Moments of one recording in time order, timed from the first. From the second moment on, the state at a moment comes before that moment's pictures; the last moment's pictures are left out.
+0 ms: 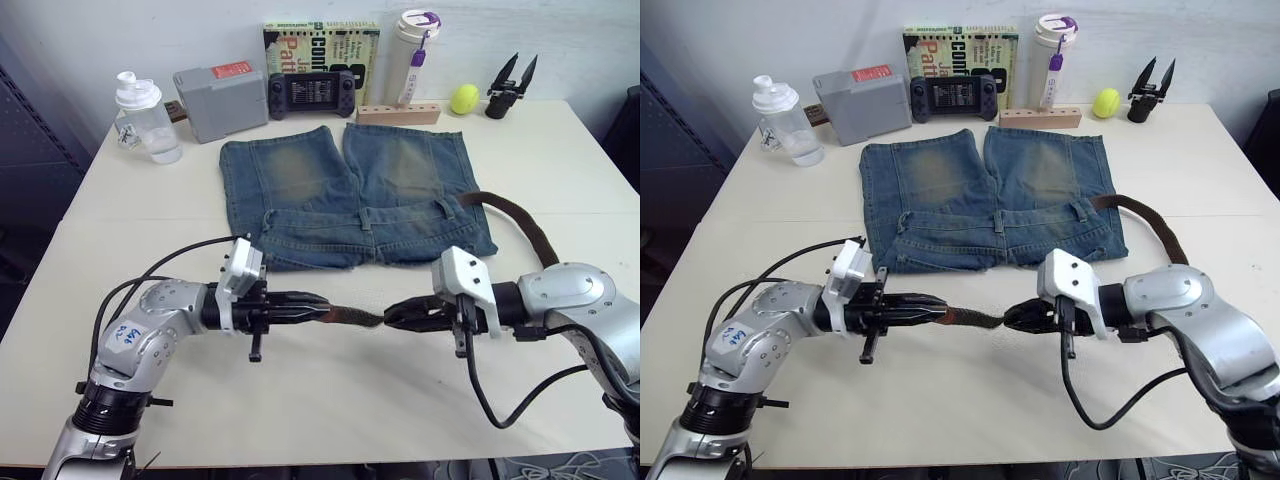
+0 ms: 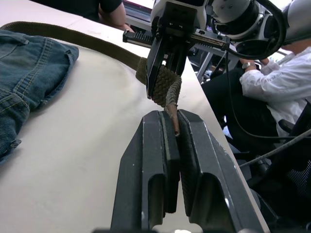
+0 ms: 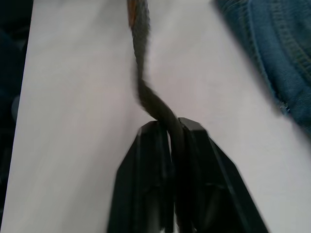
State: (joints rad) left arm -0.32 0.54 -0.05 -0.29 -0.72 0.61 -1.03; right arm -0.39 -0.85 -0.01 -0.53 0.65 0.80 1.04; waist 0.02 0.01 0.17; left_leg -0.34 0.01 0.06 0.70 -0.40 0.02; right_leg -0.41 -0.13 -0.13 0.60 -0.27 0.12
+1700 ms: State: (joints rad) left arm -0.26 0.33 0.08 -0.38 -1.20 0.89 -0.57; right arm 0.01 -0.32 -0.16 -0.49 1.72 0.66 0.19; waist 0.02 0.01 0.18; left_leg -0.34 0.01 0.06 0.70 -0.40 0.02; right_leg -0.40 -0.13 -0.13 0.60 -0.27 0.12
